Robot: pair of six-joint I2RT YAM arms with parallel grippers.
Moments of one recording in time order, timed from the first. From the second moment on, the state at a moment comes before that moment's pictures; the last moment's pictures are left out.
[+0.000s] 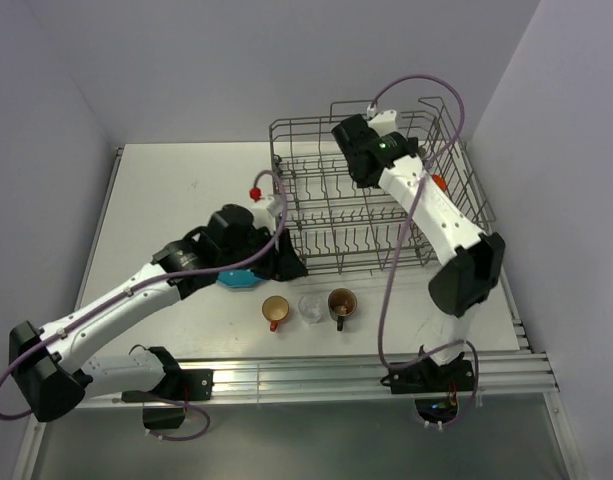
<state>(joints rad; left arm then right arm) -0.79 1.14 1.03 -0.44 0.28 -0.62 0.48 1.84 1.93 -1.19 0.89 0.43</state>
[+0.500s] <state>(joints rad) -1.19 1.42 1.05 -0.45 -0.01 -0.84 0.64 0.97 1.28 -1.14 0.56 0.70</state>
